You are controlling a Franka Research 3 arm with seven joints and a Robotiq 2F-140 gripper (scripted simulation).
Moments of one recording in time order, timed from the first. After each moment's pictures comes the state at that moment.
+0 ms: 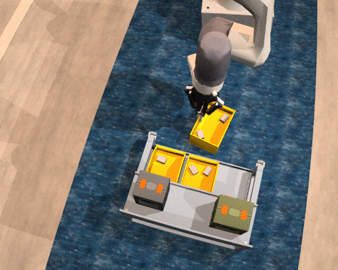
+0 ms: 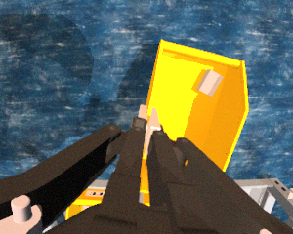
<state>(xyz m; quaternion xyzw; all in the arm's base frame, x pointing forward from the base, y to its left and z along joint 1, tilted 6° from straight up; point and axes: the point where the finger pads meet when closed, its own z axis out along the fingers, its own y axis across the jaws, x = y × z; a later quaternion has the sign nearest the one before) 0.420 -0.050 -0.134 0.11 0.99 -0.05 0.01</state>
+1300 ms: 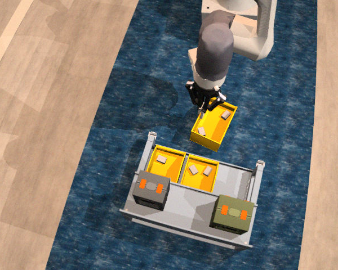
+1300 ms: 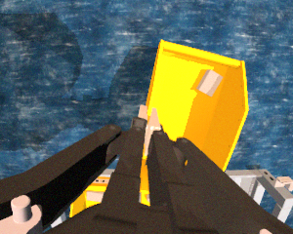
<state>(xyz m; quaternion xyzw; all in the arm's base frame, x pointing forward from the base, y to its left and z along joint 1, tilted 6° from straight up) 0.420 -0.045 -0.105 0.11 0.99 -0.05 0.01</state>
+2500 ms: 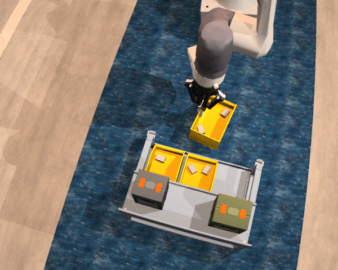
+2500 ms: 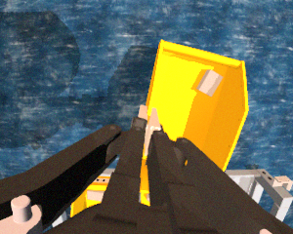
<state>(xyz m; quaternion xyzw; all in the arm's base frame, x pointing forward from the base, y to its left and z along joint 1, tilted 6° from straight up) 0.419 -0.044 -0.100 0.11 0.99 -0.05 0.01</state>
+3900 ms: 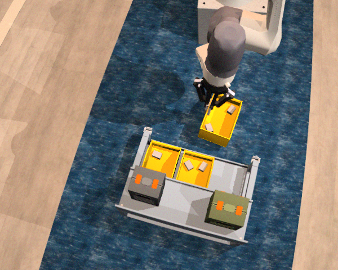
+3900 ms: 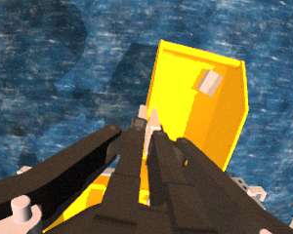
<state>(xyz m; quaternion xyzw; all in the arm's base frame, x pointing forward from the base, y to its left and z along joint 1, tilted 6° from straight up) 0.417 -0.008 -0.104 0.07 1.00 -0.05 0.01</state>
